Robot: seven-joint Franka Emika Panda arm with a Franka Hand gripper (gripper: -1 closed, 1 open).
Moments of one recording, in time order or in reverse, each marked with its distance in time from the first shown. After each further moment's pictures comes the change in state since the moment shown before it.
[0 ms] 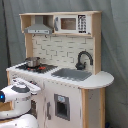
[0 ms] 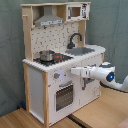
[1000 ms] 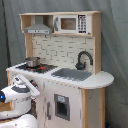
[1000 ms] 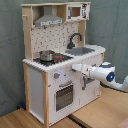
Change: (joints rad) arm 0.000 0.000 0.001 -0.004 0.000 0.001 0.352
